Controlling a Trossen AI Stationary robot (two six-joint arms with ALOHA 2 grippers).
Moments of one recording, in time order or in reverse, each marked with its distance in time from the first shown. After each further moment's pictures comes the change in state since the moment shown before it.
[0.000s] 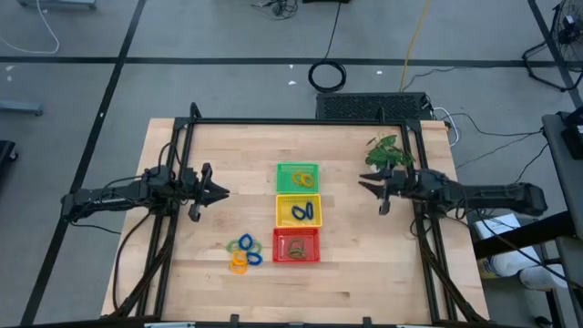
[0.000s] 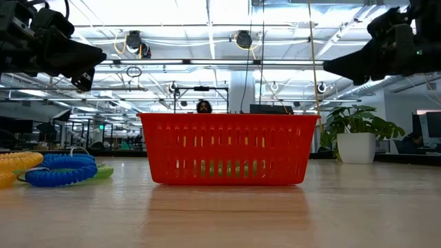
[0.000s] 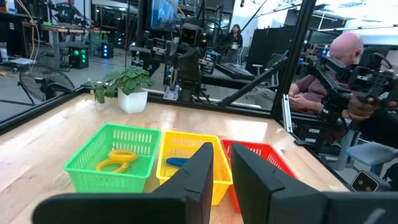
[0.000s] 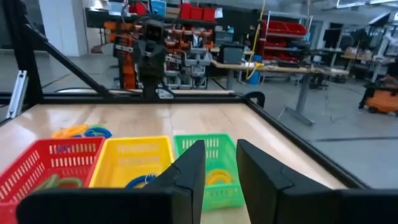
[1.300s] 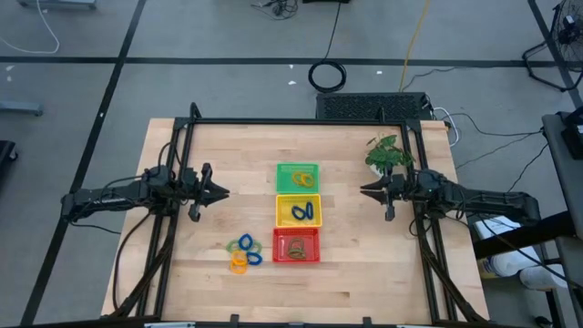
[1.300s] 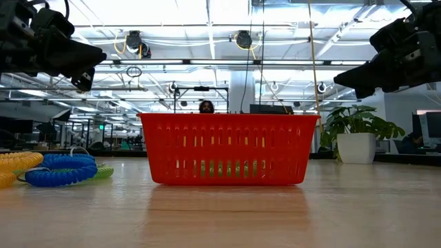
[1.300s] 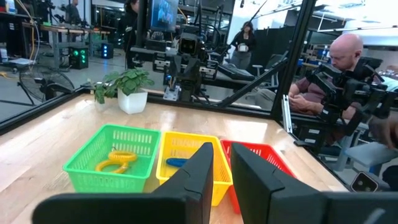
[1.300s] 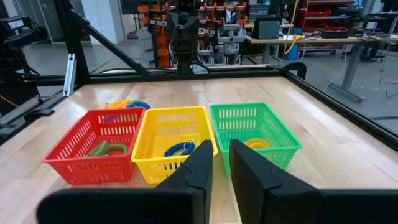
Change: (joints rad) left arm 0.000 0.000 0.000 0.002 0.000 -0.004; right arm -0.069 -0.146 -0.032 -0.207 -0.220 0.072
